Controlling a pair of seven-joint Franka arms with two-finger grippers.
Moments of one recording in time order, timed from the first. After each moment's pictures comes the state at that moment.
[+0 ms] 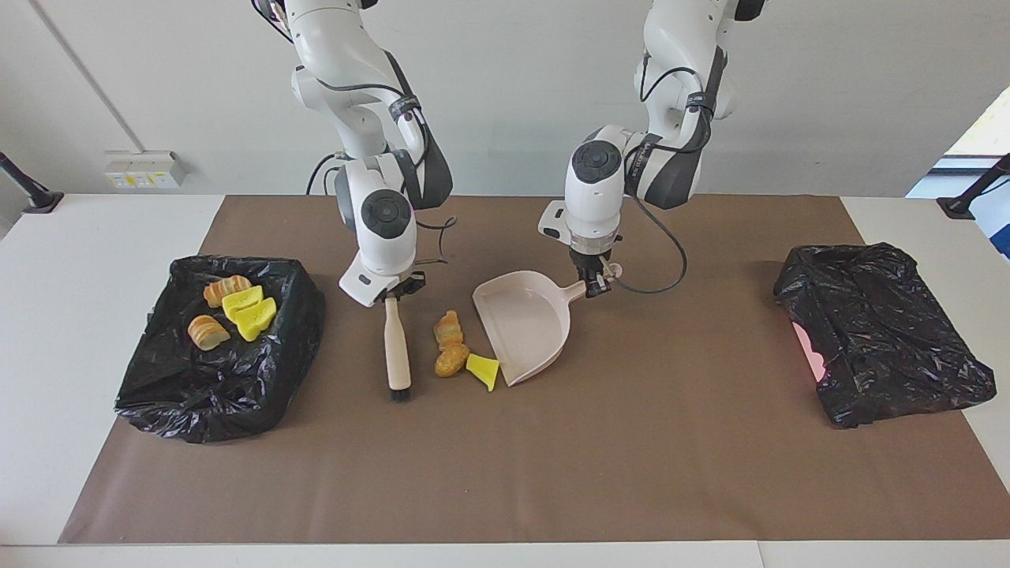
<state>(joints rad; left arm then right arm) -0.61 0.19 0.01 -1.94 0.07 2.05 0.69 0.24 0.26 0.09 -1.96 -0.14 1.92 0.19</state>
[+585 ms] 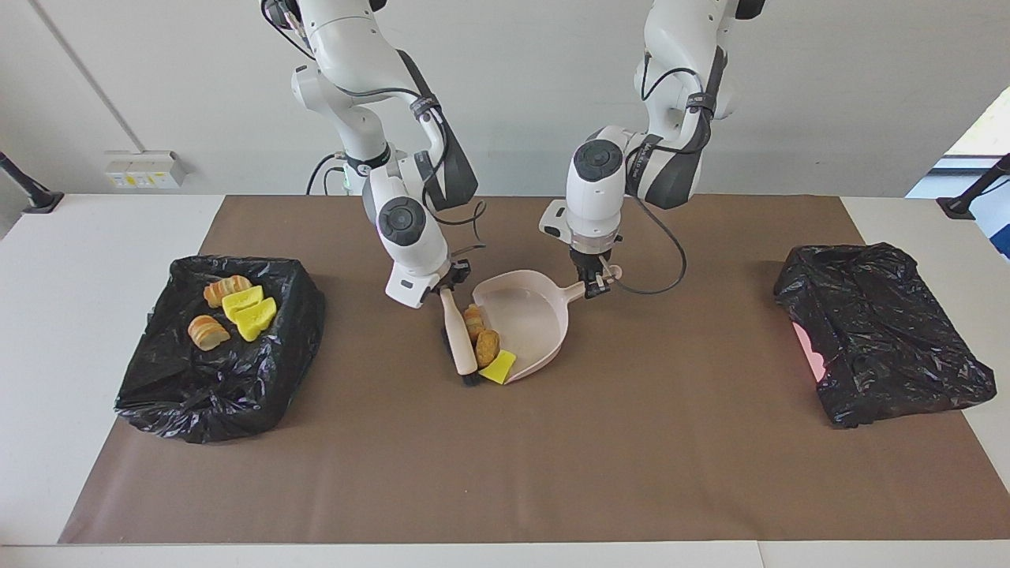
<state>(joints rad) -0.61 0.19 0.01 -1.96 0.07 2.08 0.71 0.28 0.28 0.12 -1.96 0.26 1.97 -0.01</state>
